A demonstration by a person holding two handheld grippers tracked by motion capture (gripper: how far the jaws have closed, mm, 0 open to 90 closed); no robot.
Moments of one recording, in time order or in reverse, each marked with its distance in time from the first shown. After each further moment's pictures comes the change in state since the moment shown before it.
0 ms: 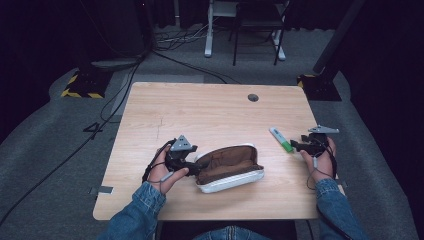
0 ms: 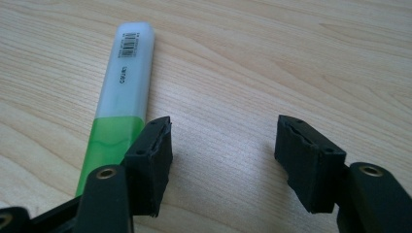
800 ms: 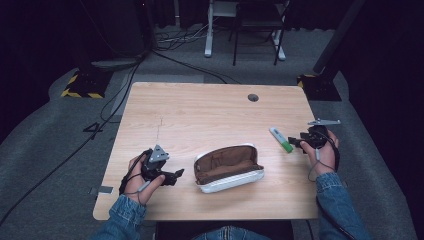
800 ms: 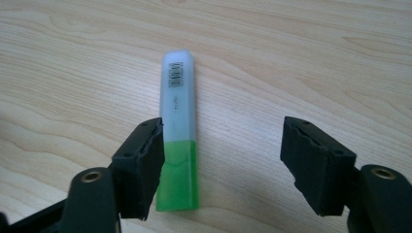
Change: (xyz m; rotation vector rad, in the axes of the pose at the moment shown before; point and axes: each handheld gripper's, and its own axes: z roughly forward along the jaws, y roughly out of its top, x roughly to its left) left arm 0.021 -0.047 -0.042 0.164 0.191 0.010; right arm 0.015 0.033 -0.019 0.076 0.064 0.058
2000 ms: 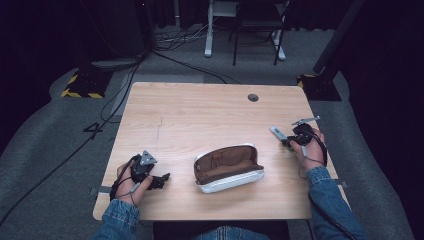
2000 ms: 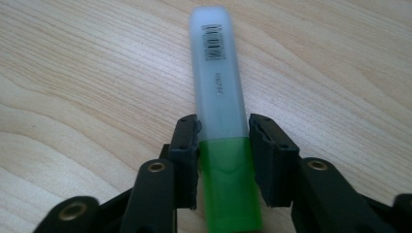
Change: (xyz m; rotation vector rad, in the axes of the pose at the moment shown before) left arm 0.028 -0.041 0.008 0.061 0.068 -0.074; right arm 0.019 0.010 0.033 0.174 -0.015 -0.103
